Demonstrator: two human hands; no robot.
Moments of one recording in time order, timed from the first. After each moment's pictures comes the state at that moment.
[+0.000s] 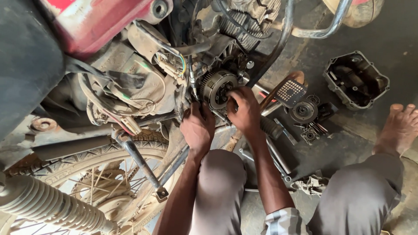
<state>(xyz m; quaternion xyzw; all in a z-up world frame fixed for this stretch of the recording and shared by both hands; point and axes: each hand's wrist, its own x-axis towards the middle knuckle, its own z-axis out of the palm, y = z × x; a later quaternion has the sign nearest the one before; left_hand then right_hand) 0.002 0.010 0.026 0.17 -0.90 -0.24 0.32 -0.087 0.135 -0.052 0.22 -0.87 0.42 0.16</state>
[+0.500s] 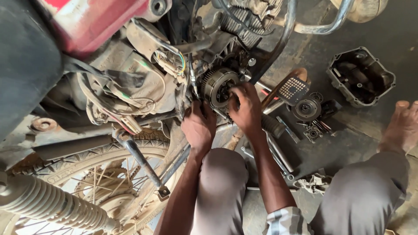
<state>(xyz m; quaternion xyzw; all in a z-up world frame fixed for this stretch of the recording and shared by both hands) 0.003 0.009 0.028 0.17 -0.90 -0.26 0.29 -0.080 0.133 -0.038 0.21 -0.84 0.45 0.22</state>
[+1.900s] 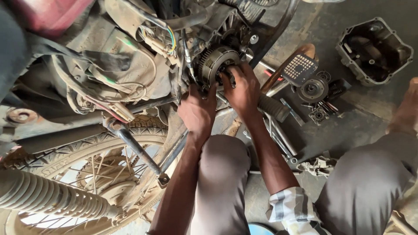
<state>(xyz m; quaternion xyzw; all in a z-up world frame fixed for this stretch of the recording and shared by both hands) -0.010 -0.004 -0.003 0.22 -0.94 -0.17 0.18 -0.085 0.116 -0.044 0.19 -0.84 0.44 0.25</state>
